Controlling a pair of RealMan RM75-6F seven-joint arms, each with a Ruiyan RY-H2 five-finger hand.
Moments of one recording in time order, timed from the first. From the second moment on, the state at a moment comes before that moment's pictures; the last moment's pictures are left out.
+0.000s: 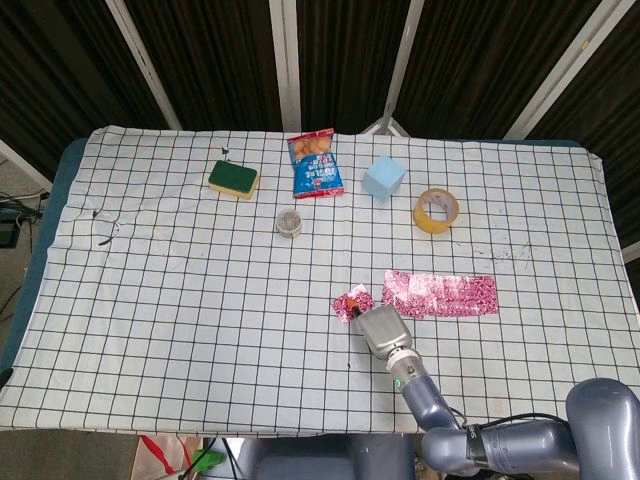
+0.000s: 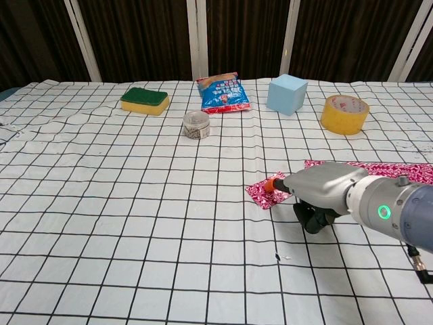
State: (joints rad) left arm 0.08 -0.94 -0.05 -1.86 1.39 1.60 0.09; right arm 0.84 -1.65 0.08 -1.75 -0.57 1.09 -0.96
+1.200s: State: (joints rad) left arm 0.08 -0.96 -0.05 -1.88 1.38 1.60 0.14; right arm 0.79 -1.47 0.06 -1.72 -0.53 1.06 -0.81
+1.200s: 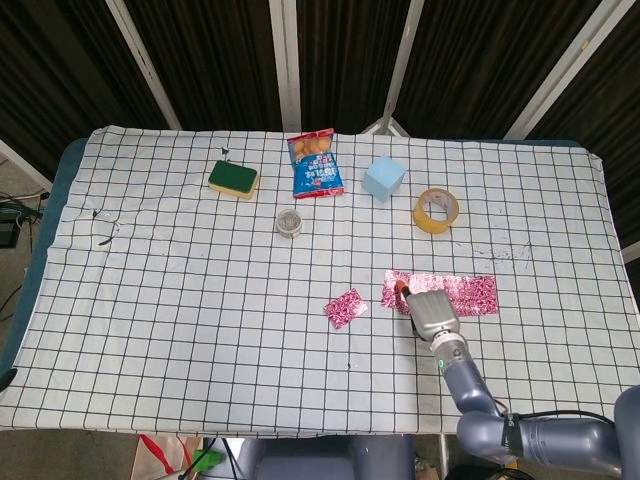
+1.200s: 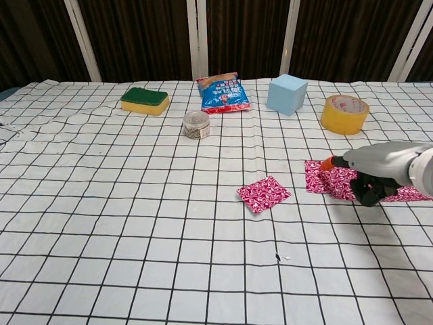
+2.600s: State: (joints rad) left arm 0.08 -0.95 -0.05 -1.88 1.38 1.60 0.13; right arm 0.74 -1.47 -0.06 -1.82 -0.68 1.12 -0.80
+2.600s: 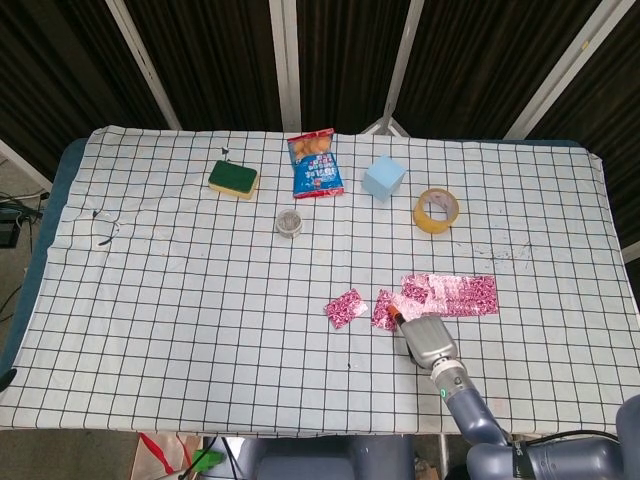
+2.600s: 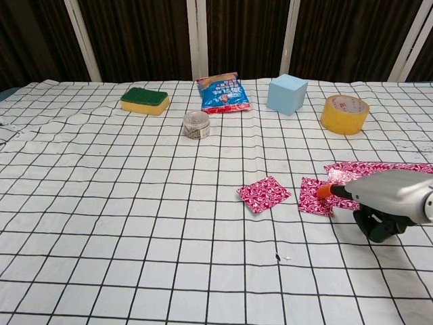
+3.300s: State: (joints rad) left arm 0.08 -0.95 -0.04 -1.88 1.39 1.60 0.13; right arm 0.66 -1.41 -0.18 -1.98 -0.84 1.22 -0.84
